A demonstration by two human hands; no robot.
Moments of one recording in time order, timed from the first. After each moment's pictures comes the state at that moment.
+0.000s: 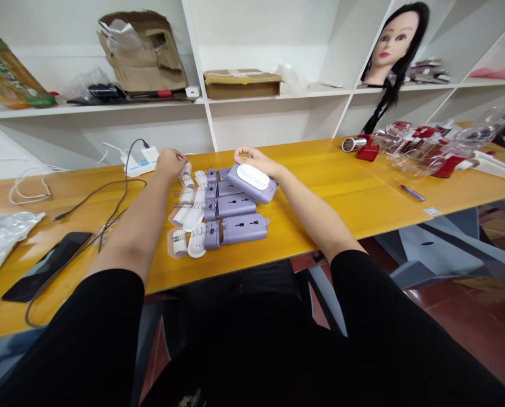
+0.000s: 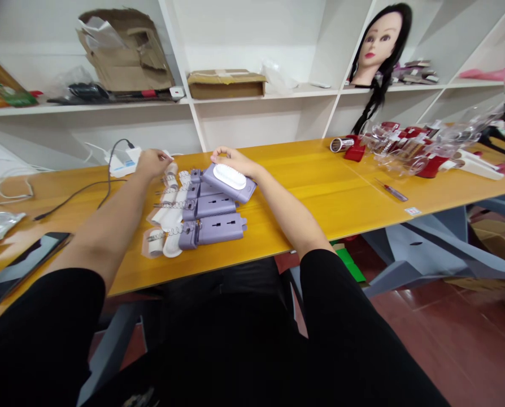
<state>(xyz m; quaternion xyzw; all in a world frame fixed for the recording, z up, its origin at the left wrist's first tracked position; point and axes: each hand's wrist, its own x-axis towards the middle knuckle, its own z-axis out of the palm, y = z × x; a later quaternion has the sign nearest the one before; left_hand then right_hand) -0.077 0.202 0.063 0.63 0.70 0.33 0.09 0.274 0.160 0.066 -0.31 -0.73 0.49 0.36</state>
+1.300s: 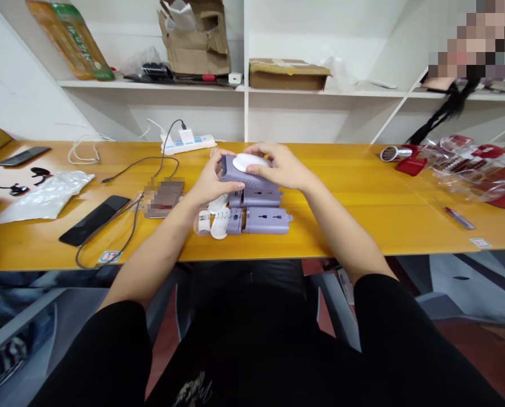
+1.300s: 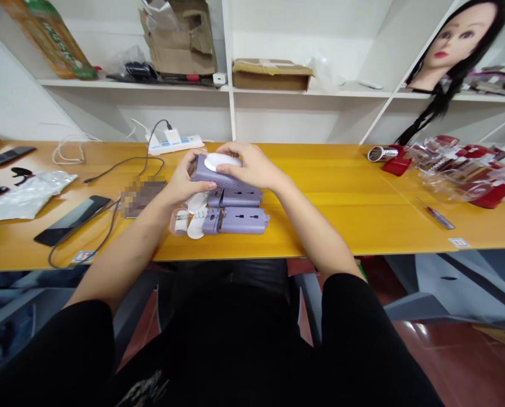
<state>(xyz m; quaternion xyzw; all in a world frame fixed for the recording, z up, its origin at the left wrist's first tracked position) -0.036 0.063 0.011 0.73 0.27 0.58 0.26 0.243 0.071 0.107 -0.20 -0.89 0.20 0.35</state>
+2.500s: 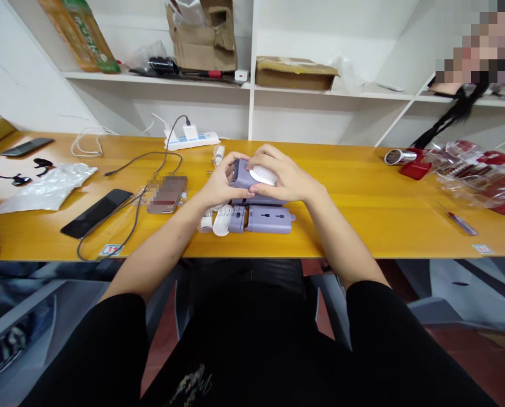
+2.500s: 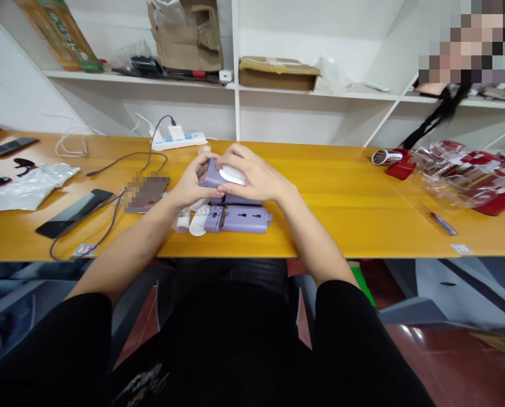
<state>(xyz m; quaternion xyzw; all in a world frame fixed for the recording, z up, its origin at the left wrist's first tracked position) -0.012 0.036 0.020 0.73 0.27 0.54 0.31 0.247 0.047 0.095 -0.13 -0.94 0.09 0.31</state>
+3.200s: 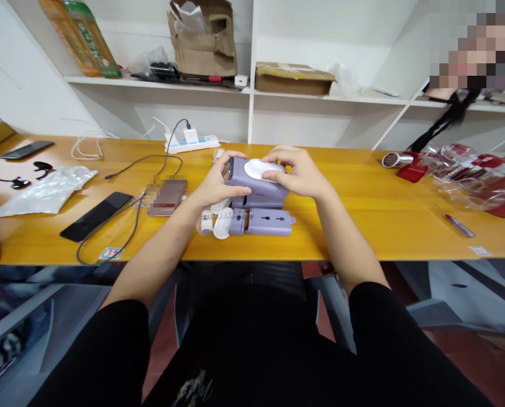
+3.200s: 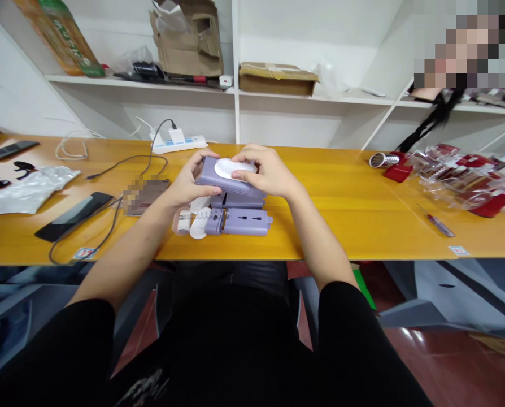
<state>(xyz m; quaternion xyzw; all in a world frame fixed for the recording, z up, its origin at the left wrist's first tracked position) -0.027 0.038 0.030 0.74 0.27 0.54 0.30 0.264 0.051 0.109 -0.22 -0.89 0.16 0.38</state>
